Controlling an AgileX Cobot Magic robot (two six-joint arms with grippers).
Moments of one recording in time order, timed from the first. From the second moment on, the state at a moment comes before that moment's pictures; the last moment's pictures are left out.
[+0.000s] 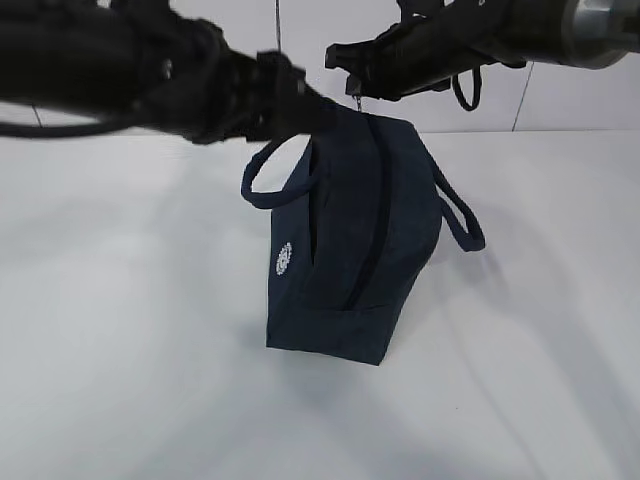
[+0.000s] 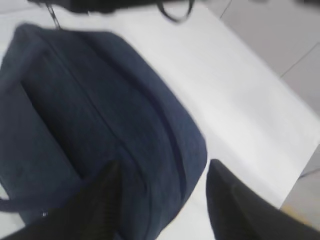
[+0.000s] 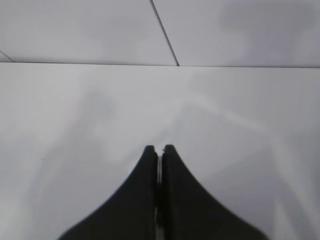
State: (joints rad) left arm -0.64 1.52 -1.10 -1.00 0.33 0.64; right arm 0.28 2.17 -1.85 0.47 0.40 -0.16
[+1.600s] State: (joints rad) left arm -0.42 2.11 -1.81 -0.83 1.04 0.12; right arm 0.28 2.18 -1.85 0.47 0.44 -0.16
